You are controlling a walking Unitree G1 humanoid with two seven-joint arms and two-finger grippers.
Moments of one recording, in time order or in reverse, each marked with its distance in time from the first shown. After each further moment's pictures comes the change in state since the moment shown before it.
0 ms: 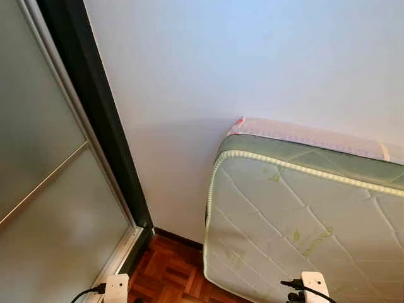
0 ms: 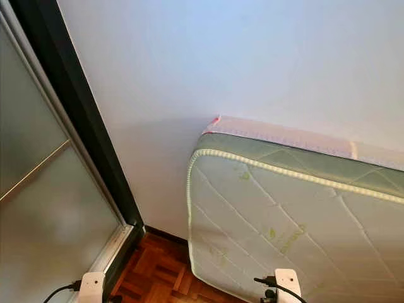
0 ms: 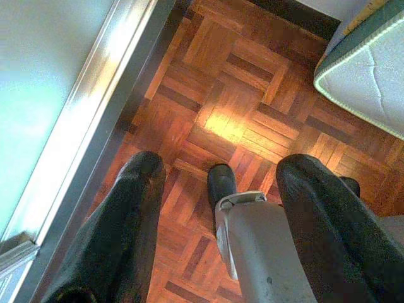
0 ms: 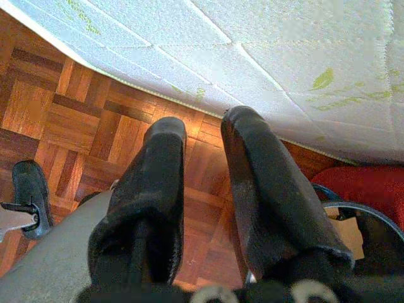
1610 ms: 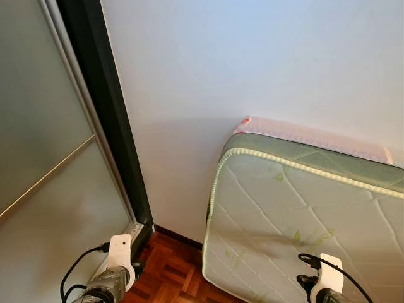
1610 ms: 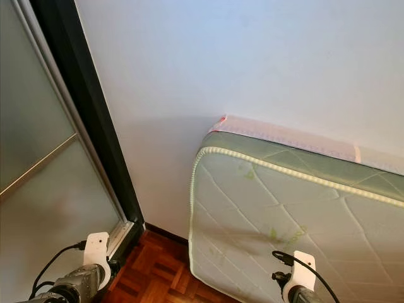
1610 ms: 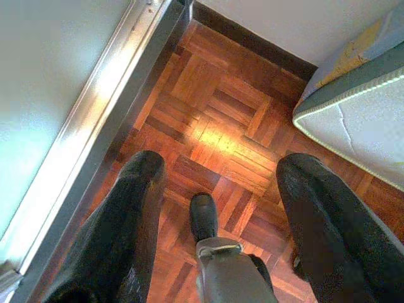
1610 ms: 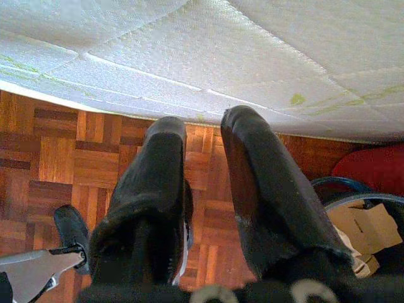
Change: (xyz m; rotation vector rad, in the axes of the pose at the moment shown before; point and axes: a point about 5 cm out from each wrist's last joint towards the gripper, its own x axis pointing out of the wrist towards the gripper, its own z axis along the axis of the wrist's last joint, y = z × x) left arm 0.013 -0.006 0.084 -0.002 -0.024 -0.029; right arm 0.005 -0.021 0.040 0.288 -0.009 -0.022
